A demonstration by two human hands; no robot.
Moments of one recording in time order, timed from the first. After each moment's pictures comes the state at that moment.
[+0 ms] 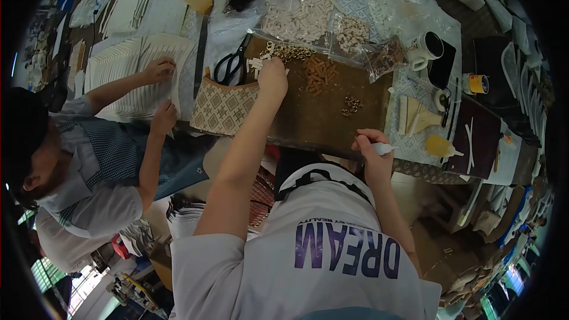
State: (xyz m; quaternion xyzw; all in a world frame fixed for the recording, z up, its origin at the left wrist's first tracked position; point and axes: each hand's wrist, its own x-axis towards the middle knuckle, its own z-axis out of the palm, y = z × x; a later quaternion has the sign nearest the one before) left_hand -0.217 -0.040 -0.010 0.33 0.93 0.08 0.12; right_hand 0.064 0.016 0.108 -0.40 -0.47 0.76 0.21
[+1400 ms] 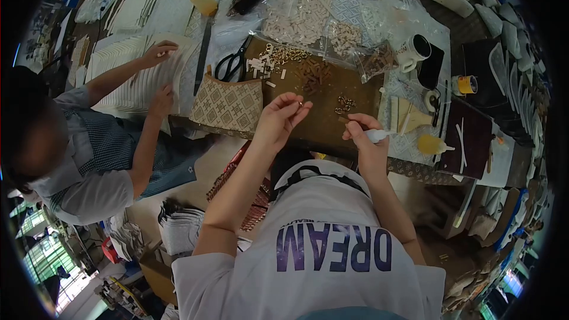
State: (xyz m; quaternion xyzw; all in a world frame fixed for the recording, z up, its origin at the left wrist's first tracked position) left_hand -0.117 -0.109 0.093 -0.11 0.38 0.77 0.51; right_hand 0.051 0.010 0.147 -0.36 -0.52 0.74 0.22
